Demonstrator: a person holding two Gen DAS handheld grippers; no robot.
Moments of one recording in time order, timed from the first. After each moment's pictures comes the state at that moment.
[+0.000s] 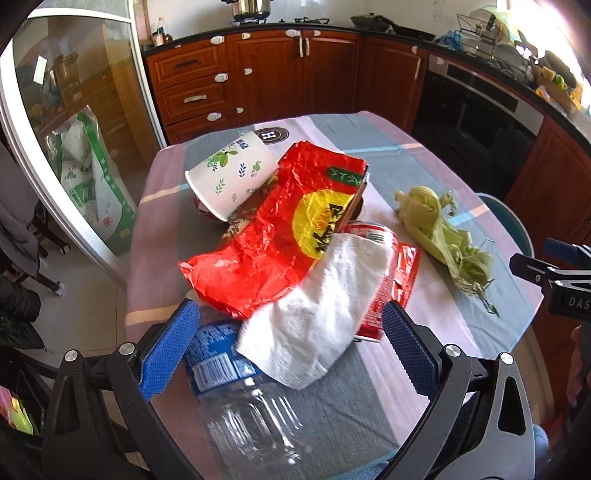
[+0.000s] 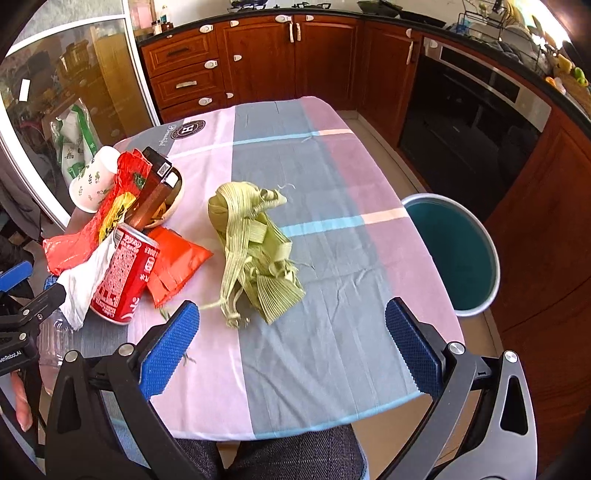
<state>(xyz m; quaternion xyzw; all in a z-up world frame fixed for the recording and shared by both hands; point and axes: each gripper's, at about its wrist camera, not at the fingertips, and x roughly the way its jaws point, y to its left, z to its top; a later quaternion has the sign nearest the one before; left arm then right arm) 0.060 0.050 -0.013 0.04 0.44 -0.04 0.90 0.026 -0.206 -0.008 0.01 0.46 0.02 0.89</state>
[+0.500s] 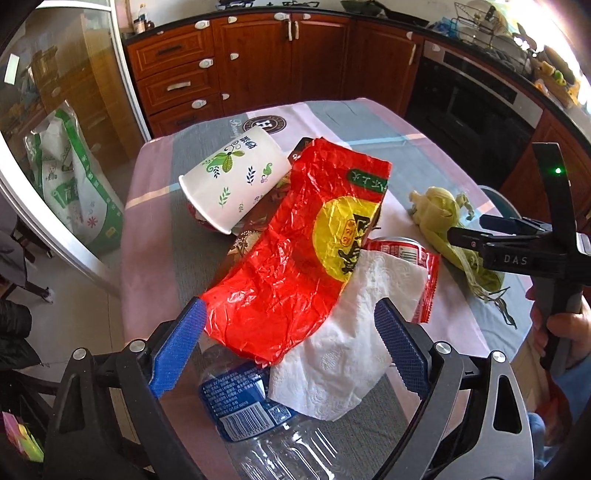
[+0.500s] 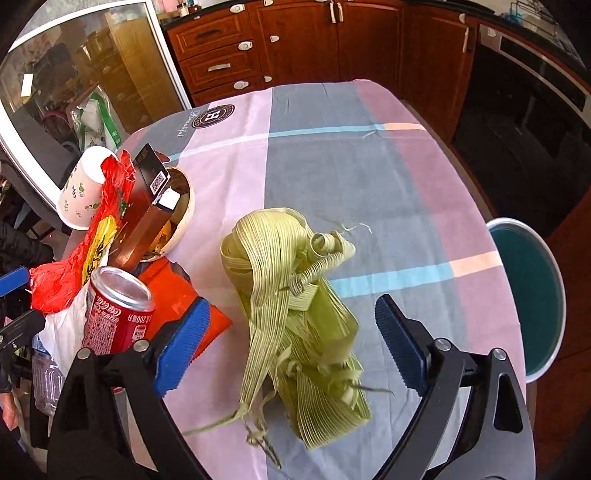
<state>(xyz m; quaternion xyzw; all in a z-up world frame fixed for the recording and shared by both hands) 0.101 0.069 -0.022 0.03 0.48 -0.07 0.88 0.120 -0.178 -0.058 0.02 0.49 0.11 0.86</state>
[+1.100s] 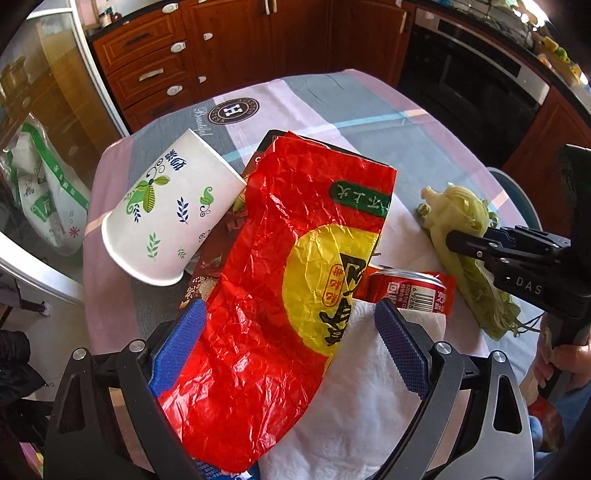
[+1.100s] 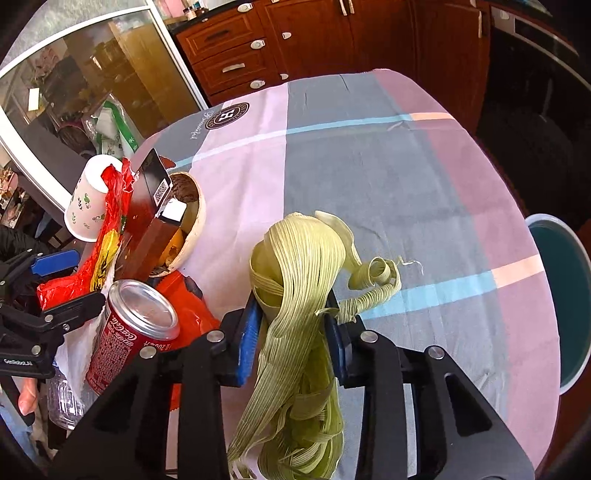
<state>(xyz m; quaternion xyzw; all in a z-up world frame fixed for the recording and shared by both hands) 0.161 0.034 -0.045 0.07 0.52 -0.09 0.85 0.136 -0.178 -0.071 0.07 0.49 0.15 0.85</state>
